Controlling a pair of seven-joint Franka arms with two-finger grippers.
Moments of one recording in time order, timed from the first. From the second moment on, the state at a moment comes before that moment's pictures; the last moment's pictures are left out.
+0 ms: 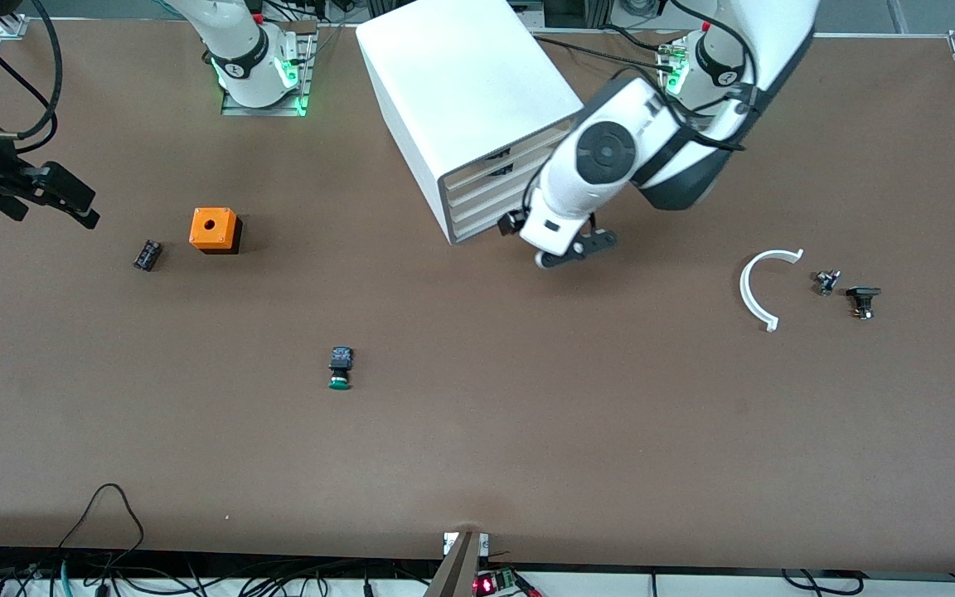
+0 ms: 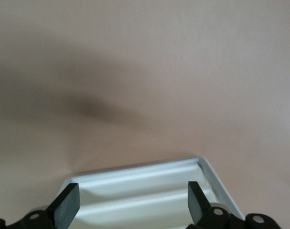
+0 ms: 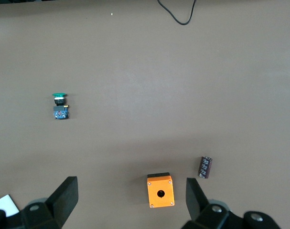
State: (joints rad) left arm 0.02 0.42 -0.70 -1.77 -0.01 2.02 -1.01; right arm 0.06 -0.04 -0.03 -1.70 -0.02 1.77 0.14
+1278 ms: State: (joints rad) left arm 0.22 0.18 -0.36 -1.50 0.10 1.58 -0.05; right arm 0.06 -0.05 -0.02 -1.69 -0.02 1.76 0.11
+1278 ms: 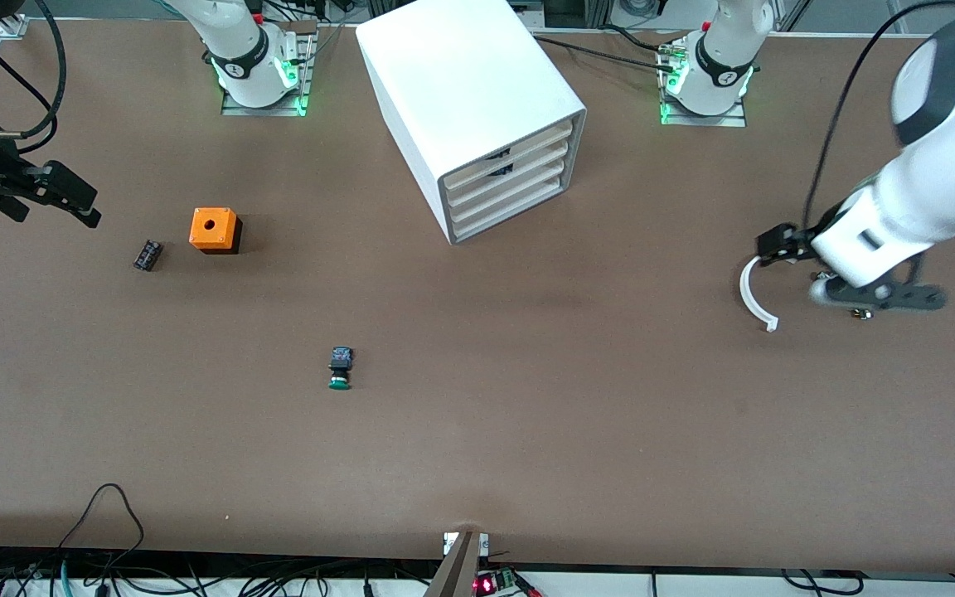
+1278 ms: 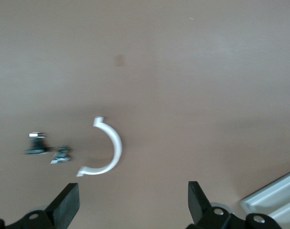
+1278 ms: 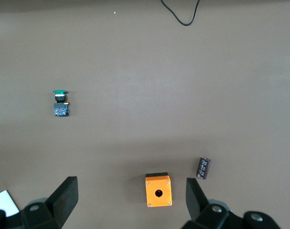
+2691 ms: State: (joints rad) left arm -0.02 -0.07 0.00 -1.78 0.05 1.69 0.07; right arm 0.06 -0.05 -0.02 -1.69 -0.02 1.76 0.11
